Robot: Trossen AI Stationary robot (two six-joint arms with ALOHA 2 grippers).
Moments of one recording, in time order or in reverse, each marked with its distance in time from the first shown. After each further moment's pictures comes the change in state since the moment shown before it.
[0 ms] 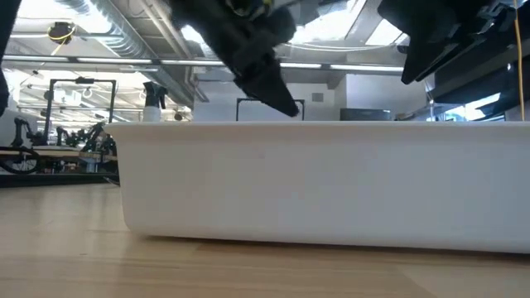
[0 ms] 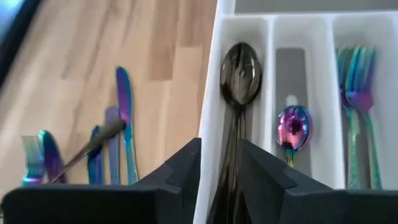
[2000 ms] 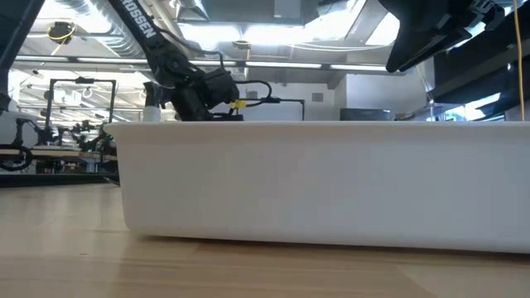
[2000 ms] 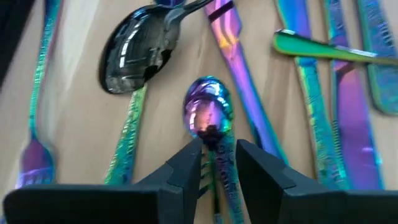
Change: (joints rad) left arm 0.536 0.080 -0.213 0.046 0.223 0.260; right arm 0.012 0.000 0.000 0.067 0.128 -0.025
